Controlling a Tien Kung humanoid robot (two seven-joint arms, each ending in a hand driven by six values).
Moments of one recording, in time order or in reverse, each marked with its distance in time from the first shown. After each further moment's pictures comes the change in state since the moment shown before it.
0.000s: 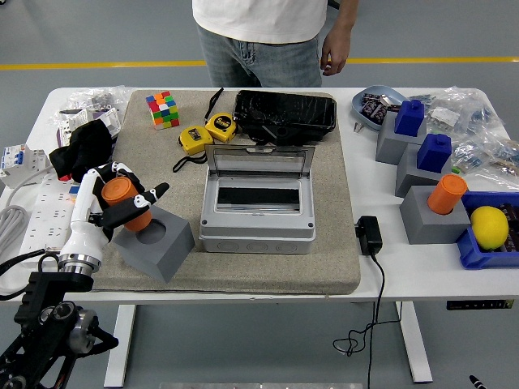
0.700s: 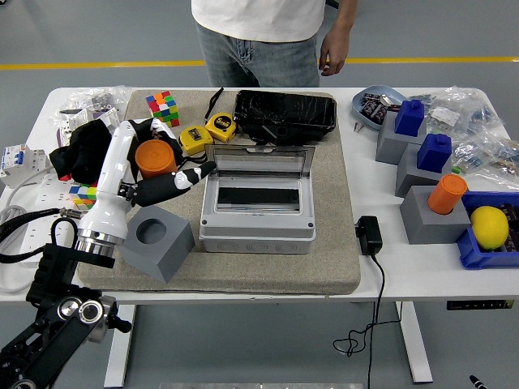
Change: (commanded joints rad) left arm -0.143 0.148 0.301 -0.228 0.345 0.177 0.025; right arm 0.005 -0.005 -0.018 -0.002 0.006 0.002 -0.004
